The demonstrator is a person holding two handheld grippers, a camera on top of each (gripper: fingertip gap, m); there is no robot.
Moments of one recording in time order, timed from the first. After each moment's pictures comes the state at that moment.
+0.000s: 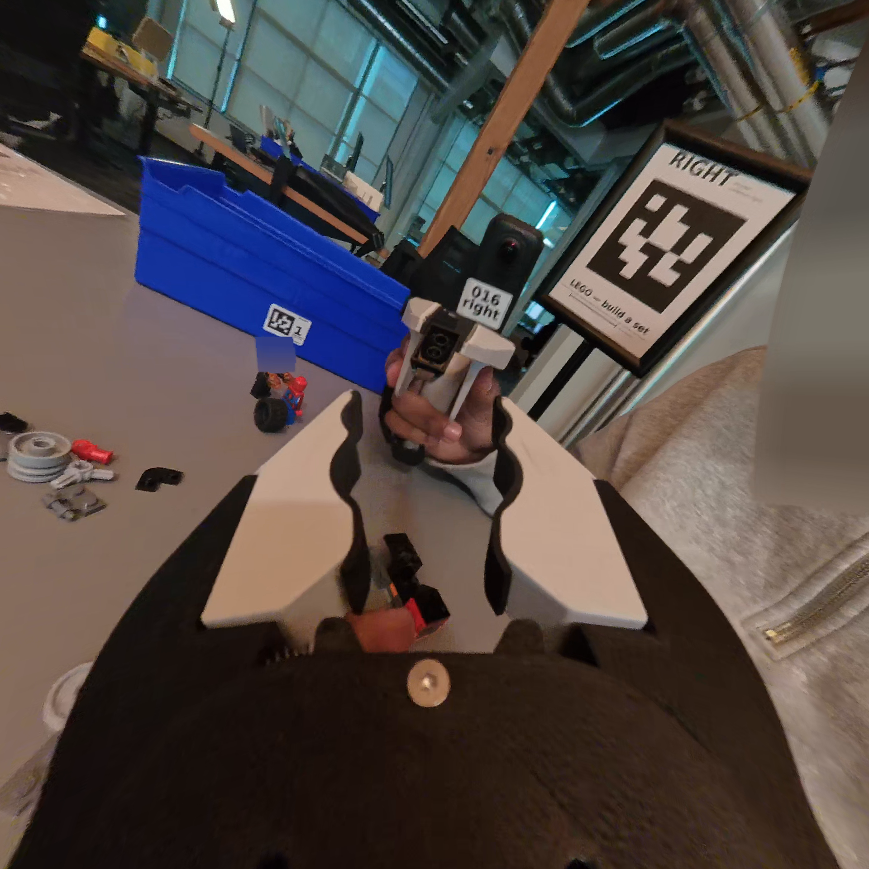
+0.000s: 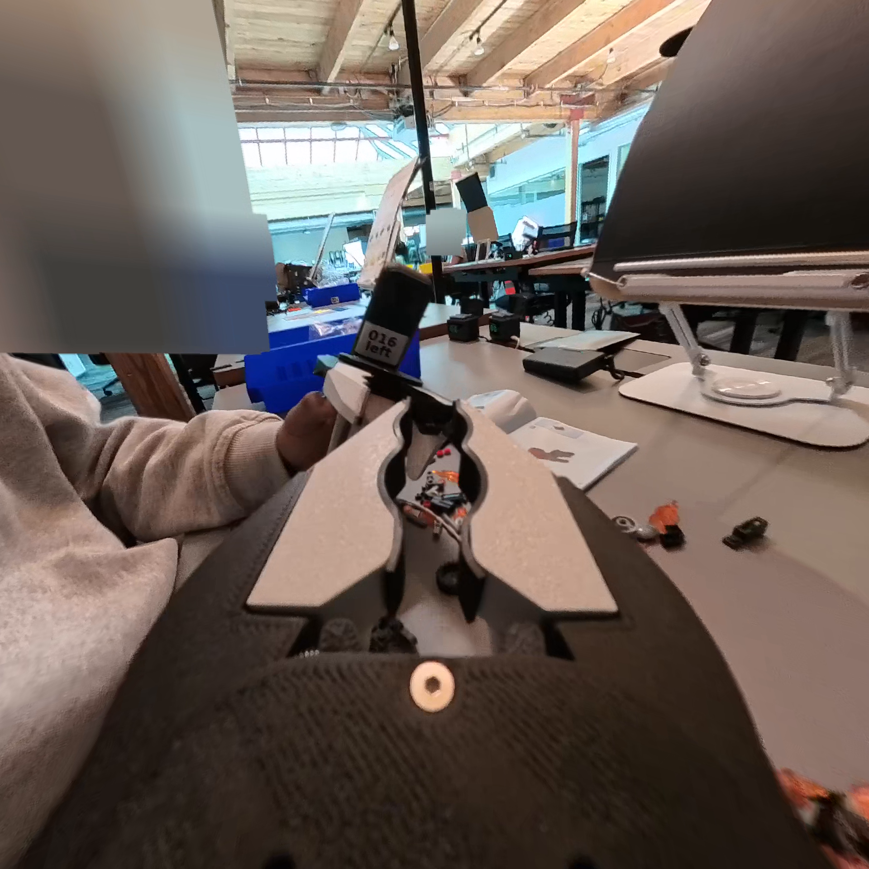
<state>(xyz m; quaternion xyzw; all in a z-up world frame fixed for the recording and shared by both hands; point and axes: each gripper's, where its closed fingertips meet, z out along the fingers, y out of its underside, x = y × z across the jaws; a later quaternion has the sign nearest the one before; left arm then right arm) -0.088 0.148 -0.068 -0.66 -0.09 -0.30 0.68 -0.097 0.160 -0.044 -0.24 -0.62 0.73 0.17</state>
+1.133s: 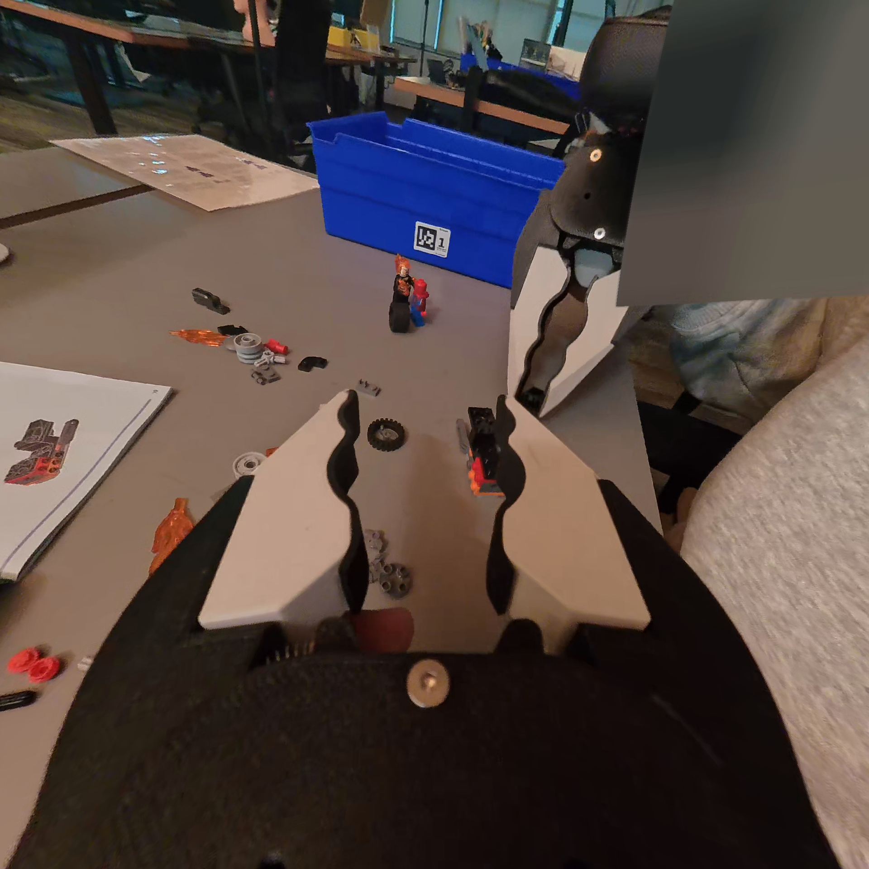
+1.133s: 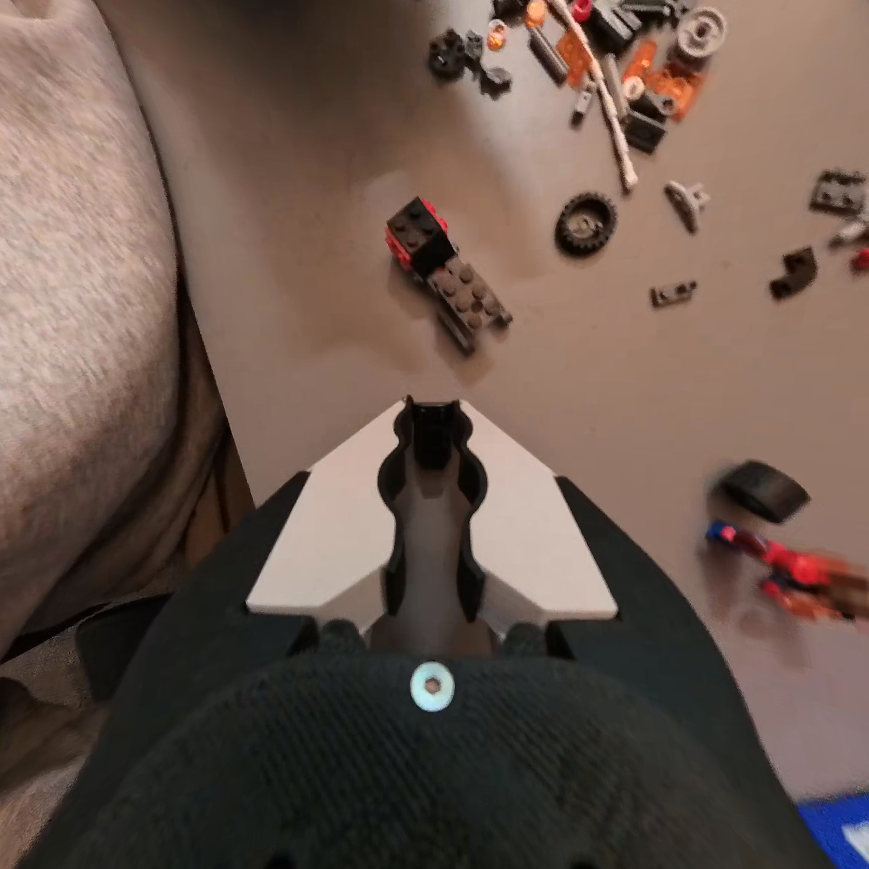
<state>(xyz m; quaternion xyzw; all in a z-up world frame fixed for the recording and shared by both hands) -0.079 0.097 -0.111 -0.78 -0.11 -0.02 0.62 -0.018 0.177 -0.176 -0.20 -0.94 0.26 0.01</state>
